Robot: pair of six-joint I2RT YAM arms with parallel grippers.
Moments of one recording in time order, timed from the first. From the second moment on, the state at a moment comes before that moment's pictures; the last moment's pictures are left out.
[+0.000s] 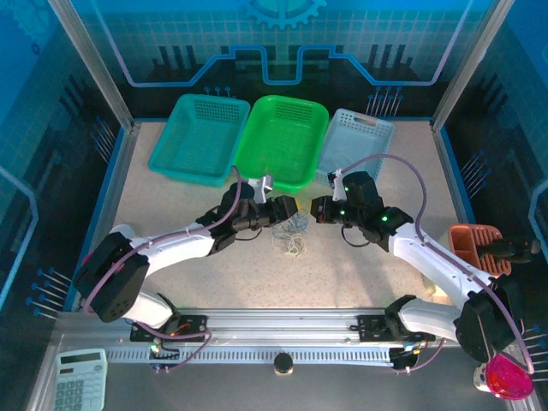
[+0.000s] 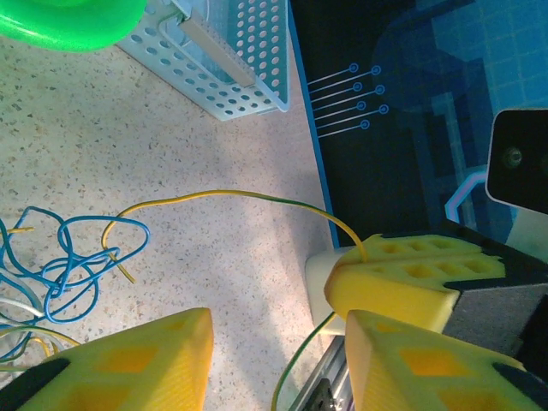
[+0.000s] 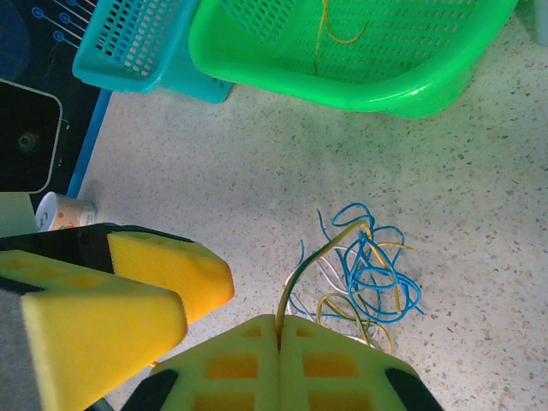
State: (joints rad) left arm -0.67 1.47 0.75 0.38 0.37 -1.05; right arm 0.52 1.17 0.82 -0.31 -0.27 0.60
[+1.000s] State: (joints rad) left arm -0.67 1.38 1.01 0.16 0.40 -0.97; right arm 0.44 0.99 0.64 -0.26 -0.27 0.55
